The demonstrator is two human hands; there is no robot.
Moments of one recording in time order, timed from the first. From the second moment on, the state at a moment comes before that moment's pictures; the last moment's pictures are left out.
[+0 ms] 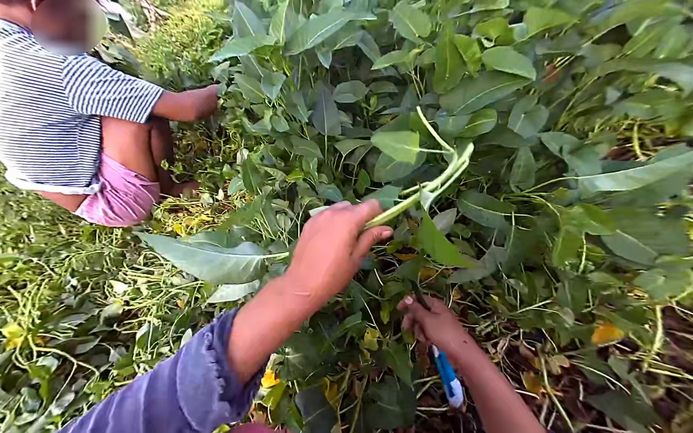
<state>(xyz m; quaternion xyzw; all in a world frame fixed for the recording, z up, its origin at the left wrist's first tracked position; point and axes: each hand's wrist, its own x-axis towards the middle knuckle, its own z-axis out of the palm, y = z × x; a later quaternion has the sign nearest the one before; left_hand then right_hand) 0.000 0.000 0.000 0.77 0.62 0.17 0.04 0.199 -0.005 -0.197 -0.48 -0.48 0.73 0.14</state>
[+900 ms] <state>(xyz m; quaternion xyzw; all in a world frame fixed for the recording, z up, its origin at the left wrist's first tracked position) 0.024 0.078 -0.064 0.87 0.44 -0.15 0.18 0.209 -0.016 -0.260 -0.69 -0.37 0.58 0.22</state>
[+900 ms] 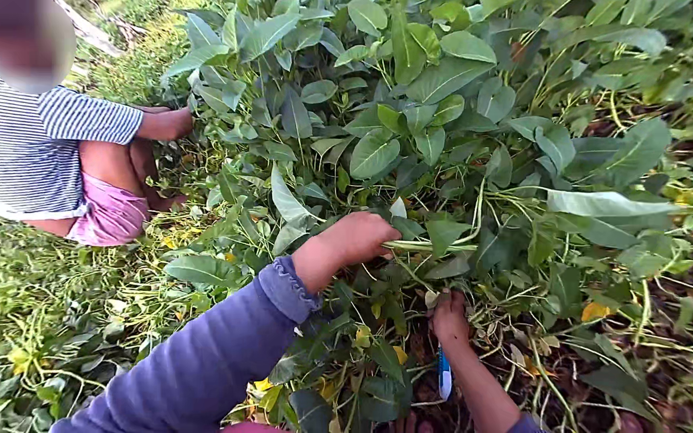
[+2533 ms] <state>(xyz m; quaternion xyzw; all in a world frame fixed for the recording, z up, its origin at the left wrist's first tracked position) -0.008 0.043 -0.034 0.63 0.66 -0.11 0.39 0.202 0.043 -0.243 -0.62 -0.49 0.56 0.24</state>
